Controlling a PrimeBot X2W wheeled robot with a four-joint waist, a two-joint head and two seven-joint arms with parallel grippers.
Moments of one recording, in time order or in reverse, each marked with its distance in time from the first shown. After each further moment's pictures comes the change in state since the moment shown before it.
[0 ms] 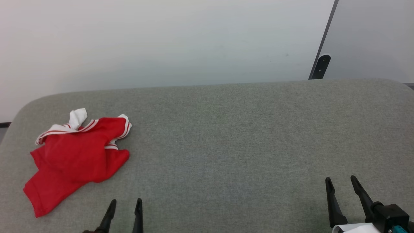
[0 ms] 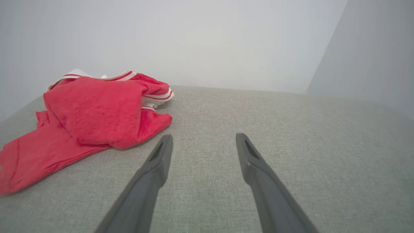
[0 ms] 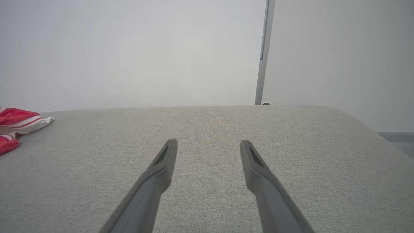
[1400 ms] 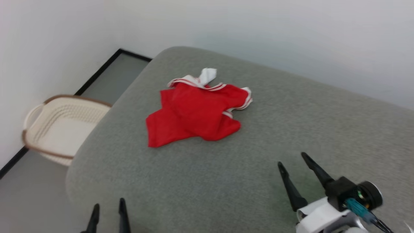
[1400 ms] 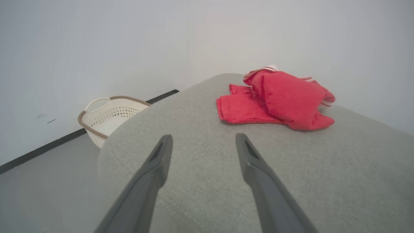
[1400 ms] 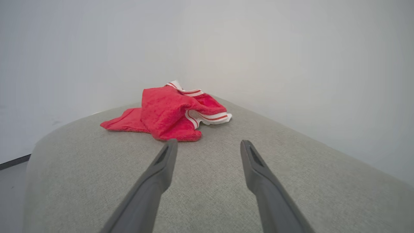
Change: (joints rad) left arm 0.018 -0.002 0.006 -0.030 -0.106 0.131 -0.016; right arm -0.160 -0.086 0.282 0.013 -0.010 0.000 0.058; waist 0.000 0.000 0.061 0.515
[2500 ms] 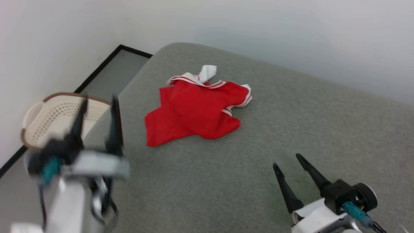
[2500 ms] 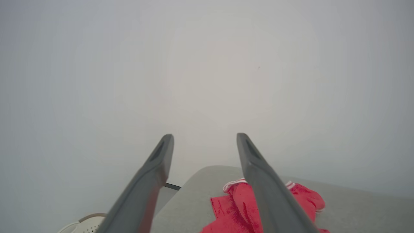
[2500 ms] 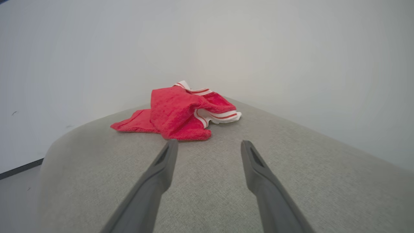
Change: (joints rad) left arm -0.482 0.107 -0.006 0.097 0.050 -0.099 0.000; right arm -0.007 0.006 0.035 0.026 0.026 0.000 -0.037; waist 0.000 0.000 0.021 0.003
